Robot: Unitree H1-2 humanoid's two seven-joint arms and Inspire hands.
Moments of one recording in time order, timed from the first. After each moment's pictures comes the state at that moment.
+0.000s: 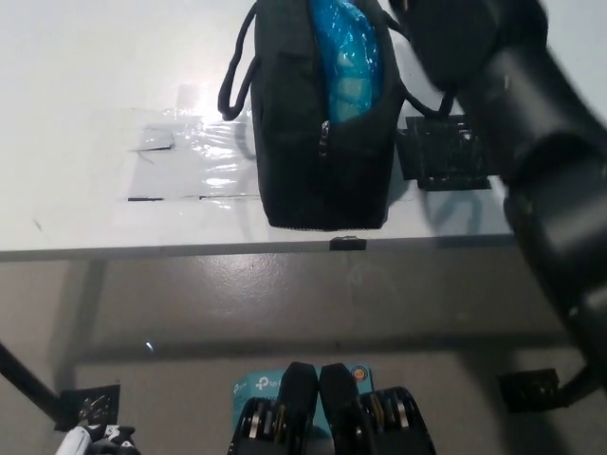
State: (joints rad) left_arm 0.22 0.31 -0.04 -0.24 0.28 0.39 -0.08; right_arm -1.43 -0.05 0.22 0.94 -0.53 0.46 0.07
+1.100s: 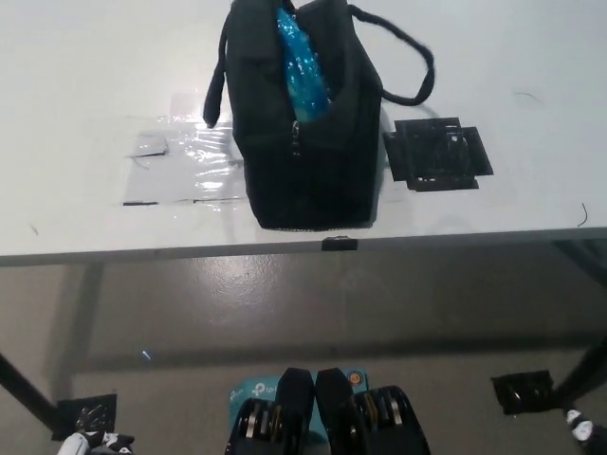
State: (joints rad) left_arm 0.25 0.32 -0.04 -0.23 0.28 0.39 -0.08; right_arm 0.22 -0.24 -0.09 -0.33 -0.44 0.17 0.01
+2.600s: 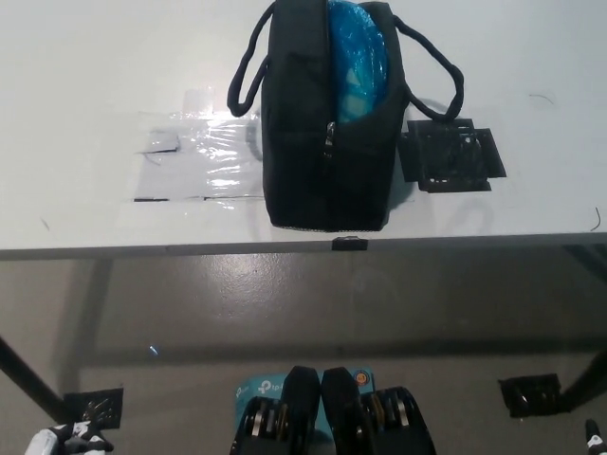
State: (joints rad) left_arm 0.26 0.27 0.09 -0.24 0.14 0.34 -0.08; right_arm 0.24 -0.18 -0.17 0.12 -0.11 -0.39 -0.06
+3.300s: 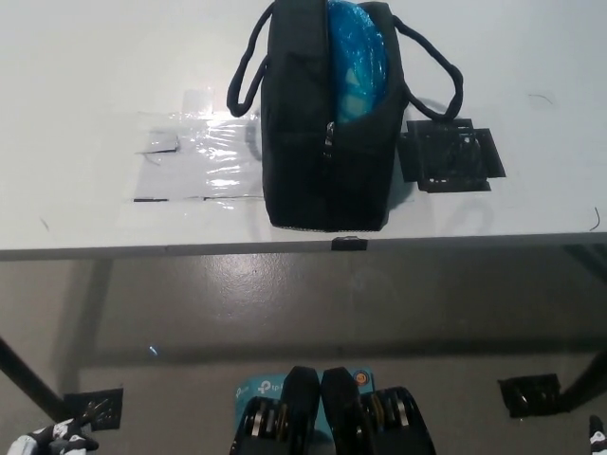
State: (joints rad) left_arm 0.29 0.23 0.18 -0.27 0.01 0.32 -0.08; right_arm 0.25 -0.17 -0.17 0.10 -0.09 -0.38 -0.06
